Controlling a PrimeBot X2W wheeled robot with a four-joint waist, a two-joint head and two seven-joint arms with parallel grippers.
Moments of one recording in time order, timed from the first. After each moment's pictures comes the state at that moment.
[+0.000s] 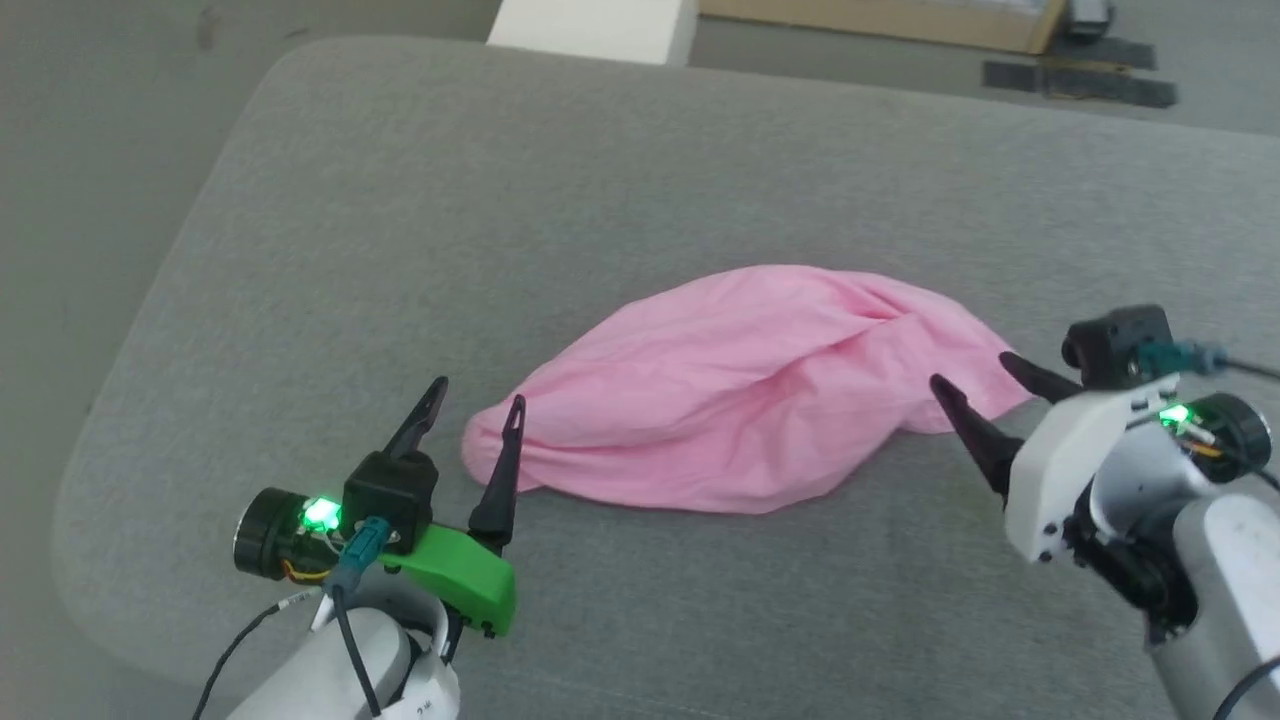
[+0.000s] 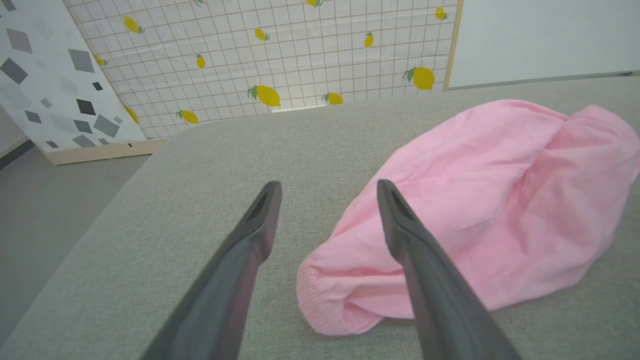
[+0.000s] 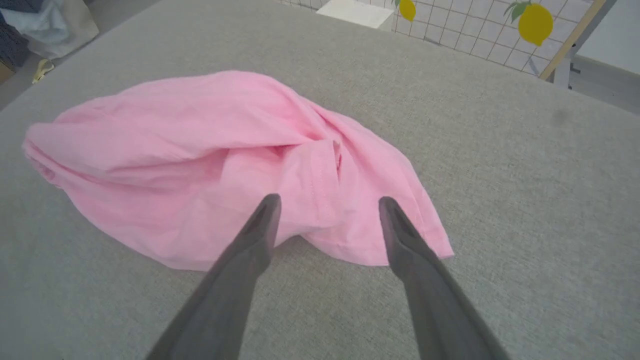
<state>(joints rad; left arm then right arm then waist) -0.32 0.46 -0.72 0.12 -0.53 0.30 -0.25 -0.30 -0.34 0.21 0.10 0.41 0.13 0.43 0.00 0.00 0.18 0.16</state>
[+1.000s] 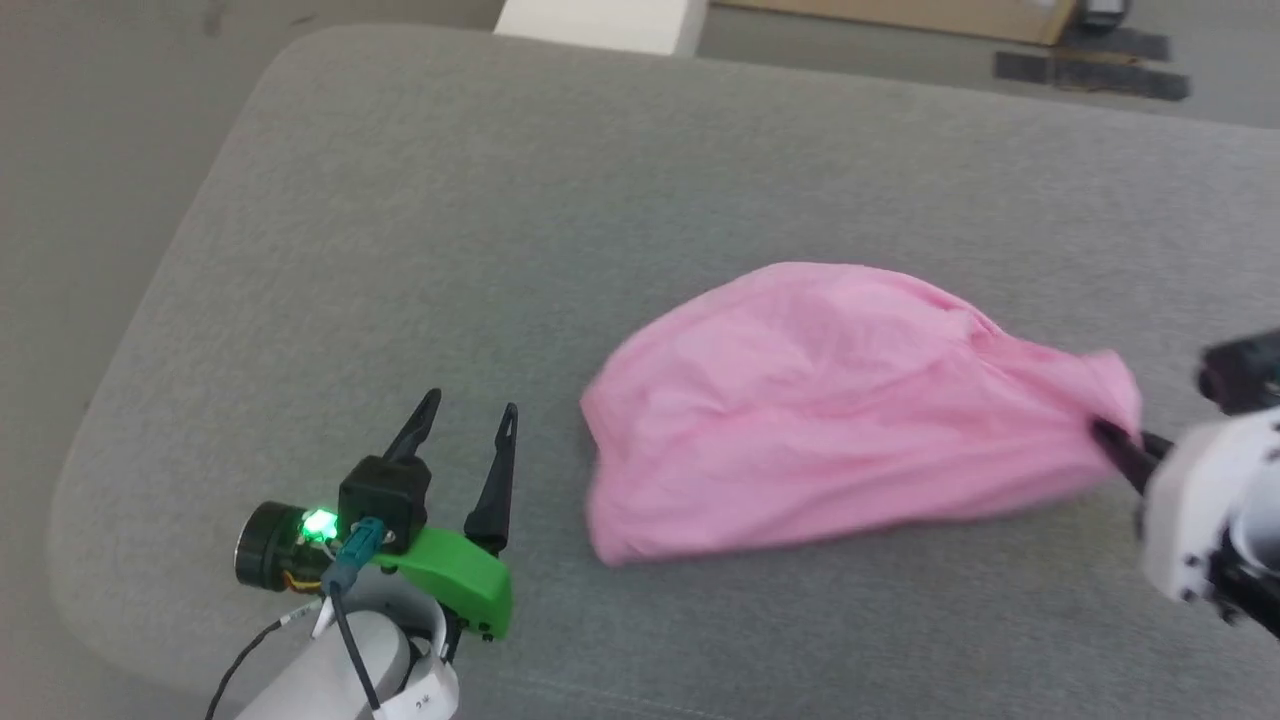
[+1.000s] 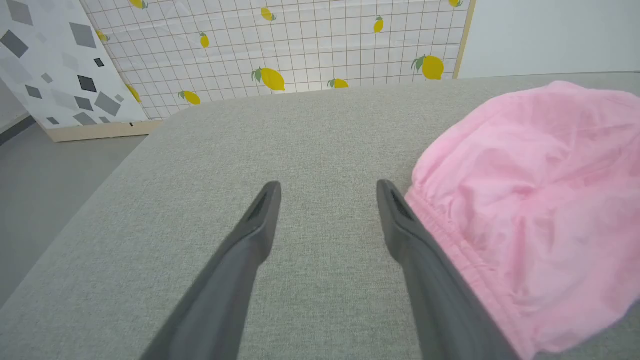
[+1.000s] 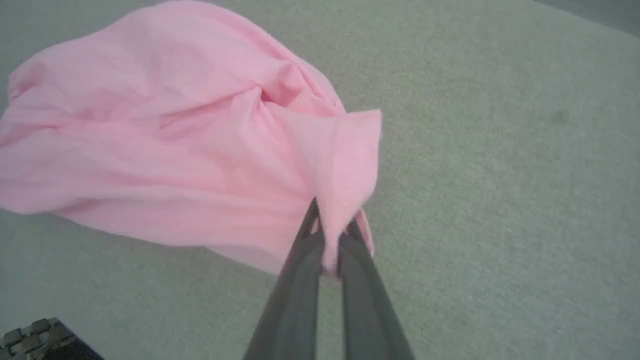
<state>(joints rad) -0.31 0.42 -0.68 0.18 -0.53 0.27 -0.26 -0.19 -0.48 0.06 0.00 0.52 0.13 0.64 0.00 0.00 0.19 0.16</state>
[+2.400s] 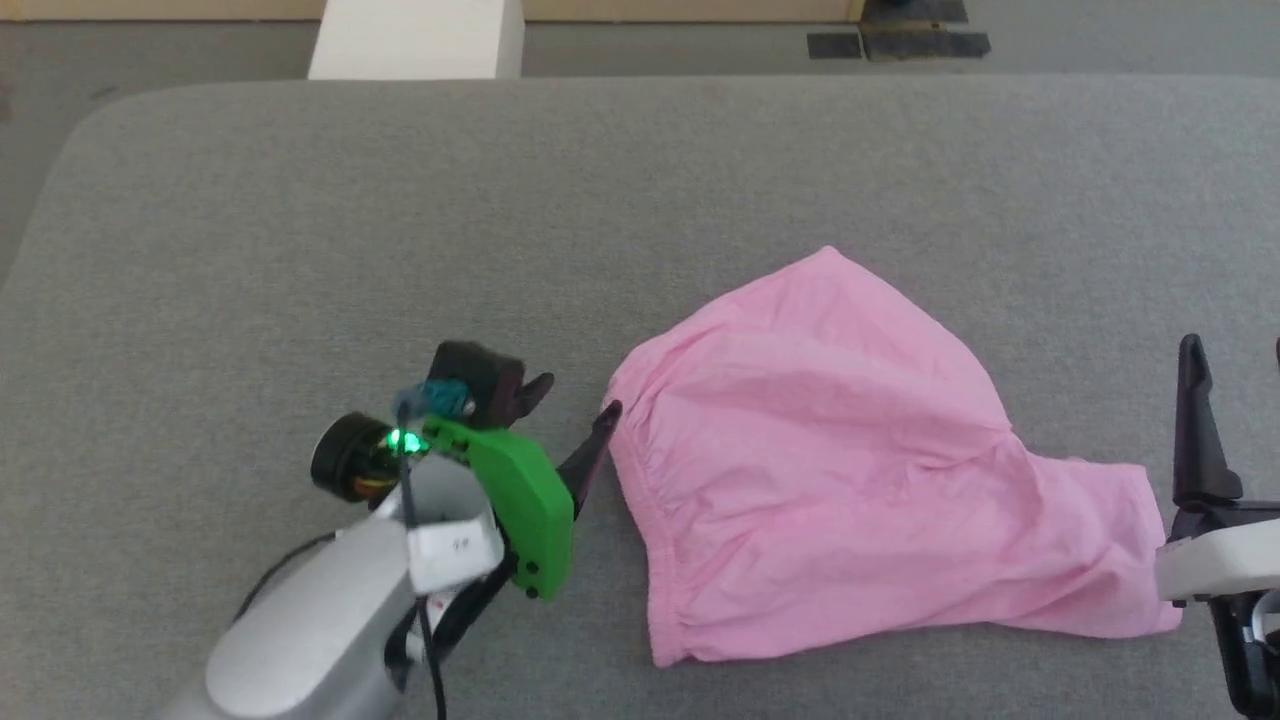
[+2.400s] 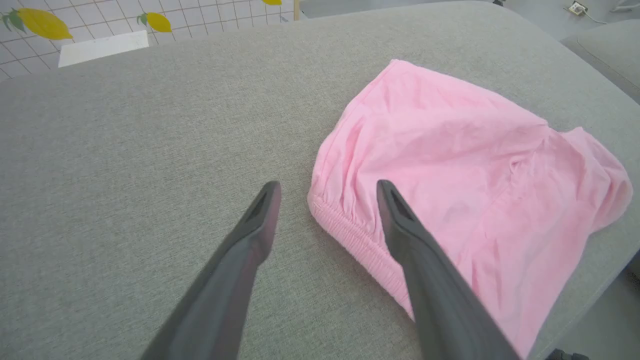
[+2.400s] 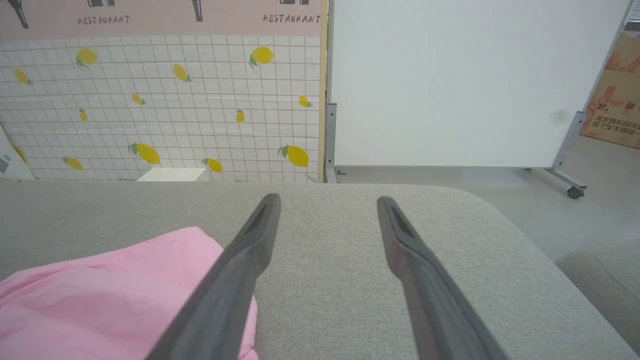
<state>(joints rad) -0.47 0.46 -0.77 0.01 -0.71 0.13 0.23 -0.04 -0.12 -0.25 -0.13 0.14 0.13 -0.04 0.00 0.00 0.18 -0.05</state>
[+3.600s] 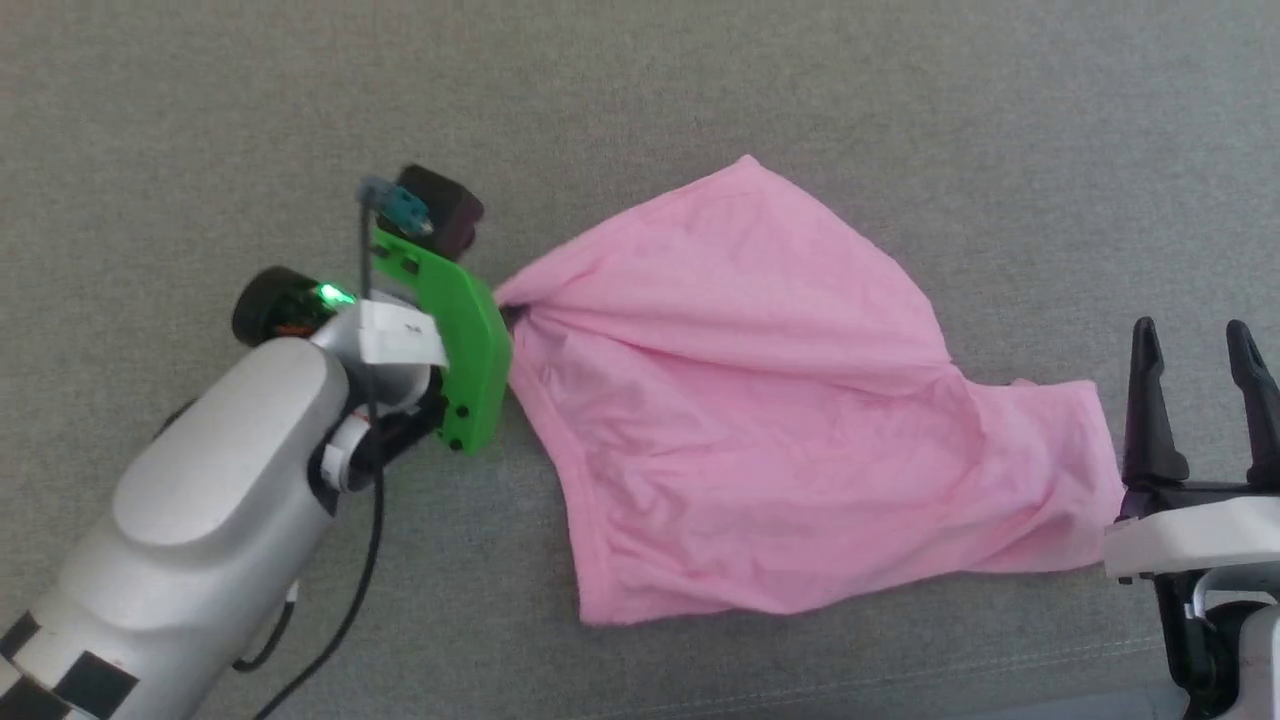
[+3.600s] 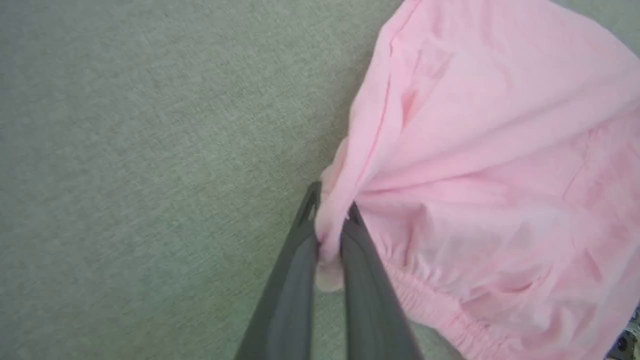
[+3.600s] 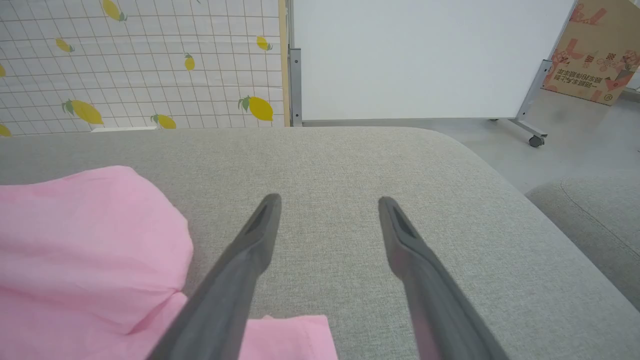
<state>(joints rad) -0.77 0.52 -0.78 0.18 -0.83 0.02 0.57 -0.10 -0.05 -0.23 -0.04 0.08 0.13 -0.13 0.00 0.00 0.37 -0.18</state>
